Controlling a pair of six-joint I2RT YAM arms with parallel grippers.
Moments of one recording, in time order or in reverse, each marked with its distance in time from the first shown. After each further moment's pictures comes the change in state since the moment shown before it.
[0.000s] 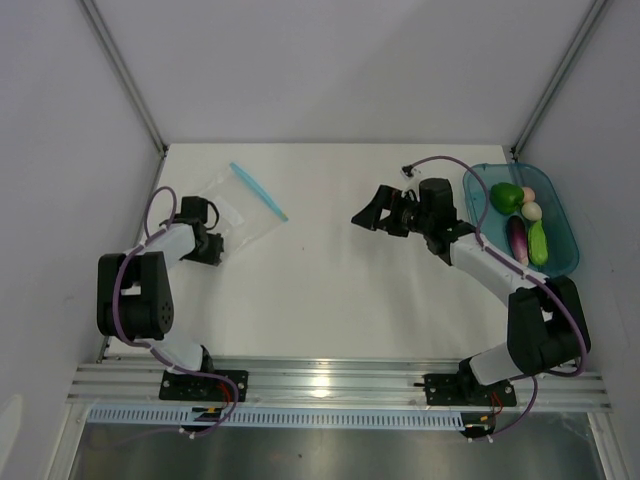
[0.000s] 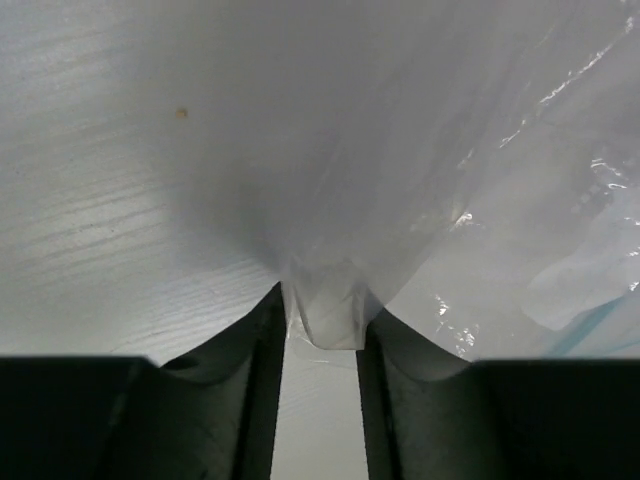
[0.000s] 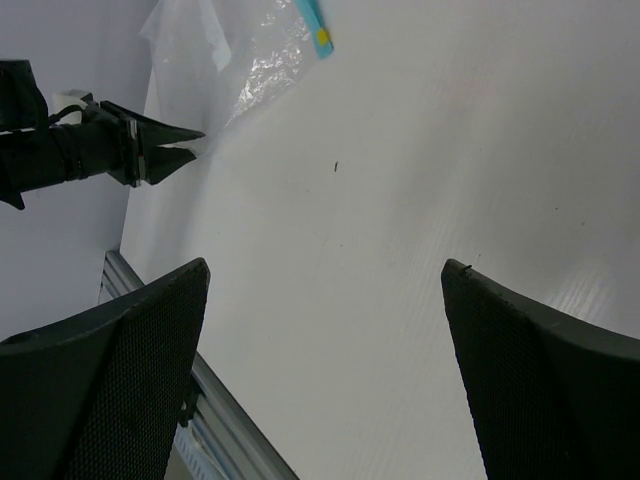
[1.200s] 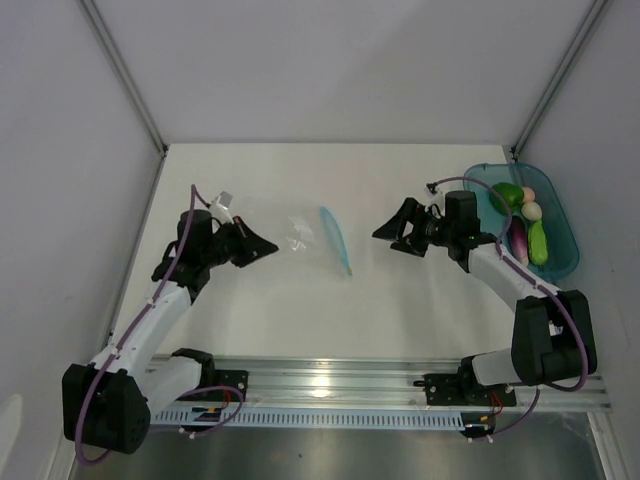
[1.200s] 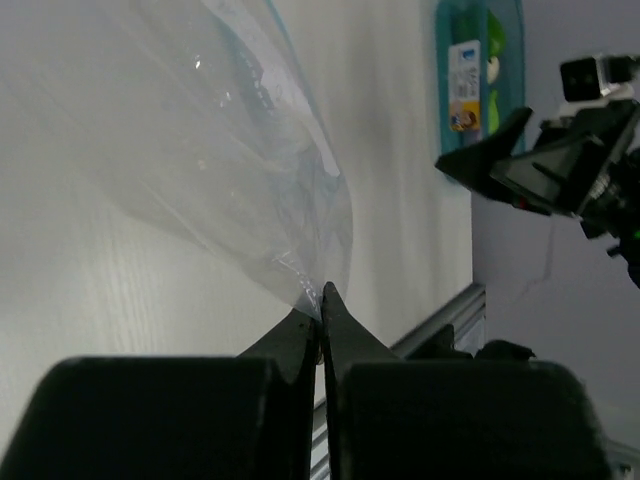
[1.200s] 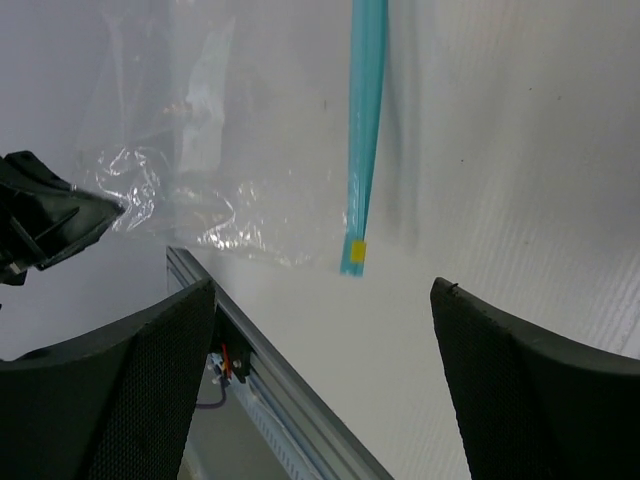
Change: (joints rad) left arm -0.222 -0.595 -0.241 0.303 0.668 0.605; right arm -0.143 -0.071 -0.113 -0.116 -0.206 0.073
